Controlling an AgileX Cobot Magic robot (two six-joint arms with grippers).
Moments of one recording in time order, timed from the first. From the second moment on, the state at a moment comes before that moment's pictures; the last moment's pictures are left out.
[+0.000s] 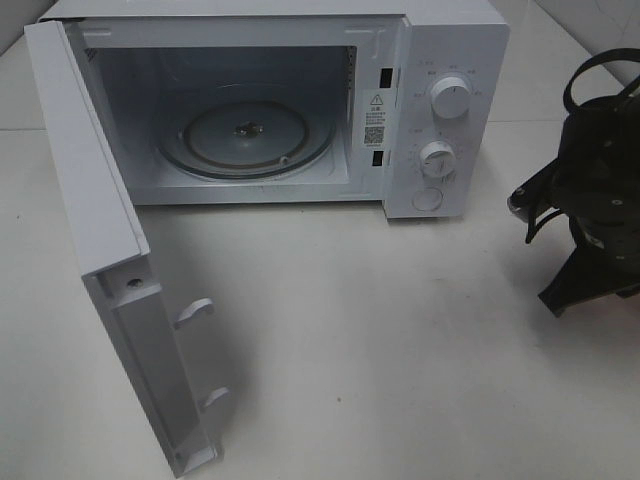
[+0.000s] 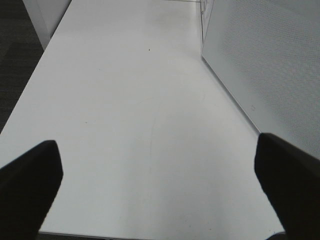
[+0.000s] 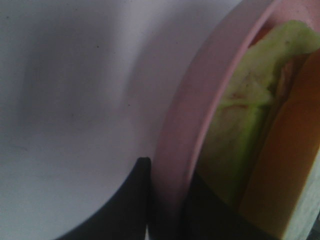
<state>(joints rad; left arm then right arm) 0.04 0.00 -0.52 0.00 1.09 -0.06 0.40 1.79 -0.81 -0.95 0.83 0.76</state>
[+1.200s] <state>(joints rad) 0.04 0.00 -0.52 0.00 1.09 -0.06 0.40 1.99 -0.81 -1.11 0.75 0.92</state>
